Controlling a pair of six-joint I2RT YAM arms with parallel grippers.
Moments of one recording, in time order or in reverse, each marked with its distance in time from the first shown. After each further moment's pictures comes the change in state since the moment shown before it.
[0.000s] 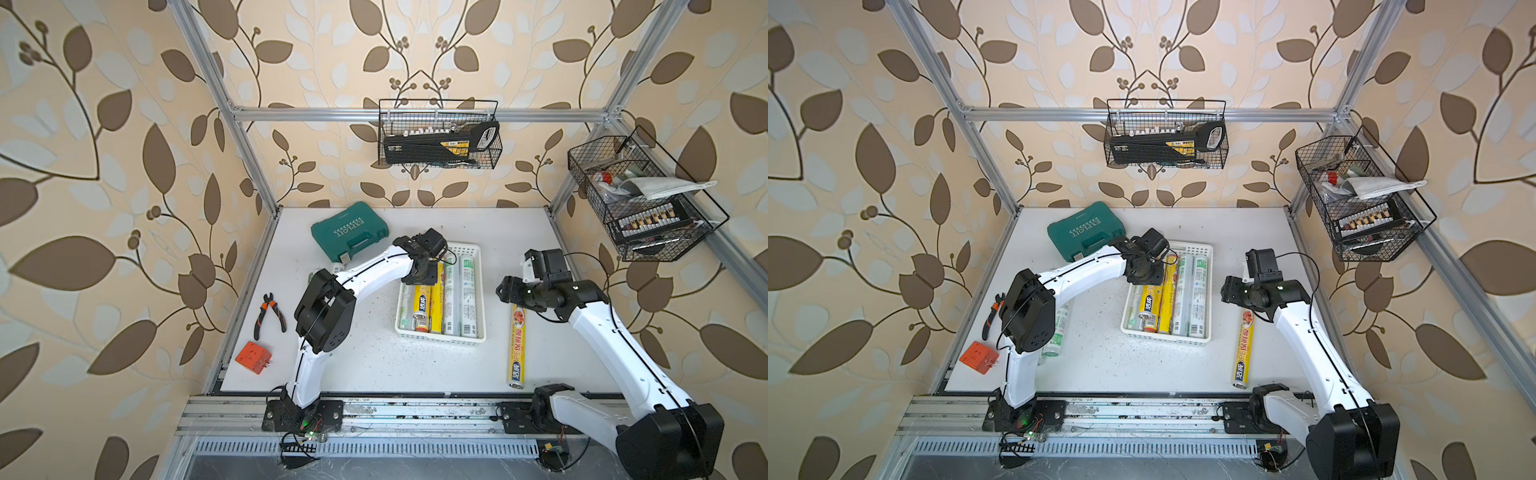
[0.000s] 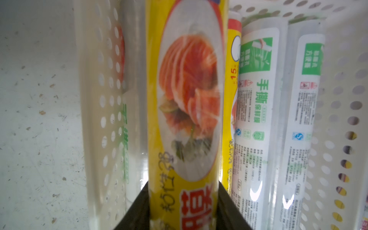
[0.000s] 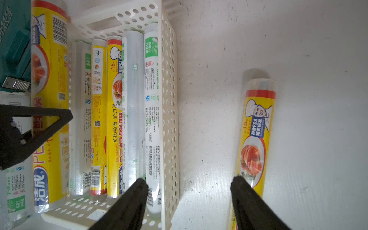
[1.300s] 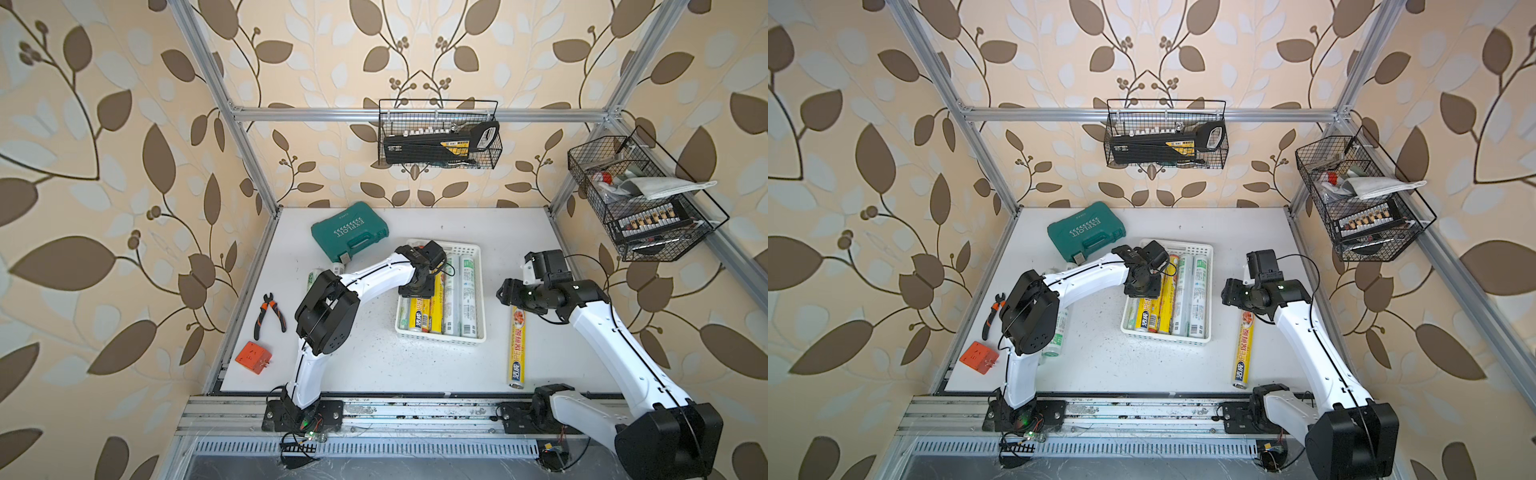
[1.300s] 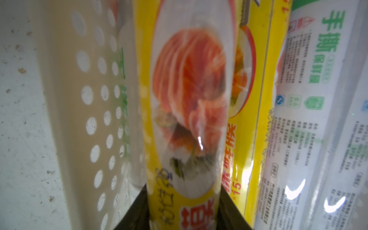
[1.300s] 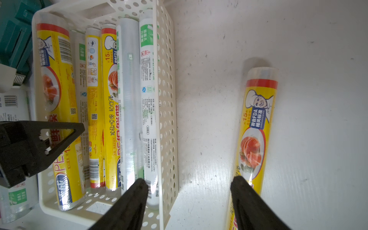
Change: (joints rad) left arm -0.027 -0.006 -0.089 -0.032 0.008 -0.023; right arm -0.013 0.006 0.000 -0.039 -0.023 -0.008
